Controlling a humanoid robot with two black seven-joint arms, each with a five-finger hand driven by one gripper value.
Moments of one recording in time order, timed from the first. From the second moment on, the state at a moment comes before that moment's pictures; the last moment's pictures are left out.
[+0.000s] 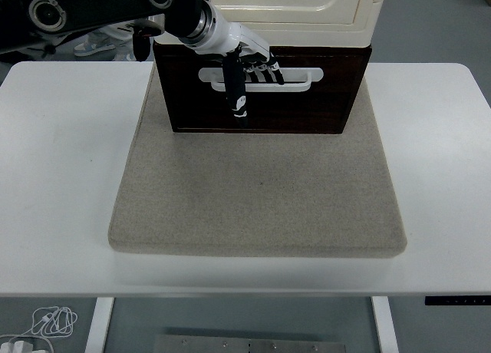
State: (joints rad) left arm -1.78 0.33 0.17 -1.13 0.49 -0.47 0.45; right arm -0.05 0.00 0.13 0.15 -0.15 0.22 0.04
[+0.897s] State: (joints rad) left arm -1.77 0.33 0.16 -1.08 0.49 -0.46 0.45; right arm -0.05 0.00 0.13 0.15 -0.15 0.22 0.04
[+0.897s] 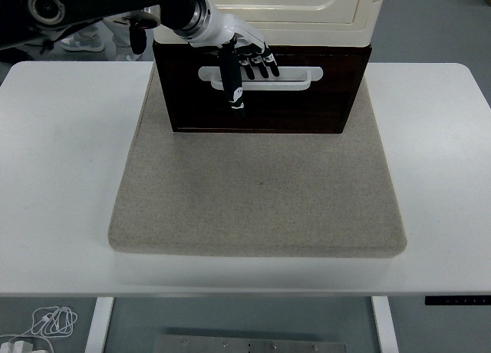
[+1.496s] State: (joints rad) left arm -1.76 0.33 0.16 -1.09 0.49 -0.48 0.45; right arm -0.05 0.00 0.13 0.15 -0.15 0.22 0.04
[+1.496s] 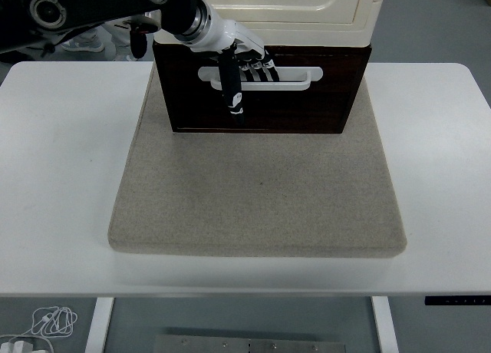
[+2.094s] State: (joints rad) left arm -1.76 0.33 0.13 -1.11 0.48 -0.54 0.45; right arm -0.05 0.00 0.13 0.15 -0.15 0.22 0.04
